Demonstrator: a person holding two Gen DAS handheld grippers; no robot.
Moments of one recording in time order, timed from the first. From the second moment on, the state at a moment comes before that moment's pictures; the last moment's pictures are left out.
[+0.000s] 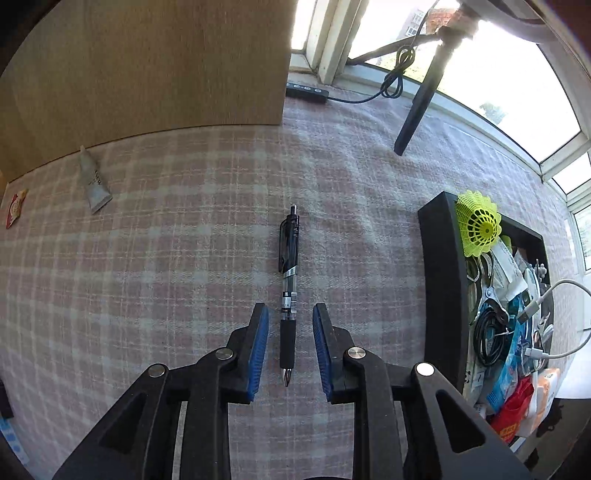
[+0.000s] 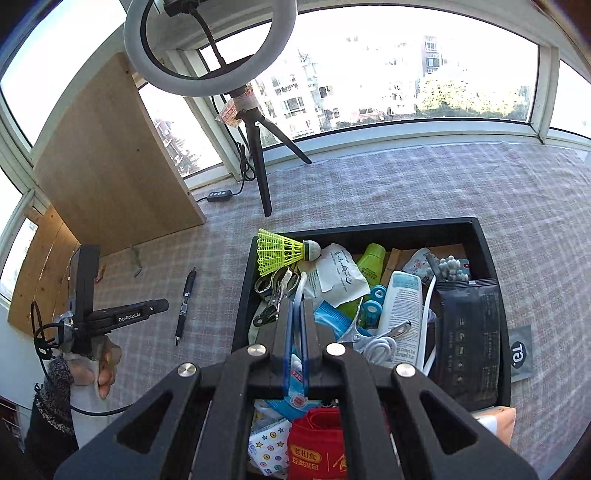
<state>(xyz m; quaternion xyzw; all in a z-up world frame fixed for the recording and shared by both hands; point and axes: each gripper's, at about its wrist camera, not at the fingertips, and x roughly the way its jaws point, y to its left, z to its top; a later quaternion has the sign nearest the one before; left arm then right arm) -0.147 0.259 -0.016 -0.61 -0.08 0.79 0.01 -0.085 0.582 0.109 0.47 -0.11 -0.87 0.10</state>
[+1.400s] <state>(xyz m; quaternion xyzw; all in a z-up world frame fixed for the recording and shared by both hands) -0.151 0.497 0.049 -0.59 -0.01 0.78 0.22 -0.093 0.698 0.100 0.49 -0.10 -0.87 0.01</state>
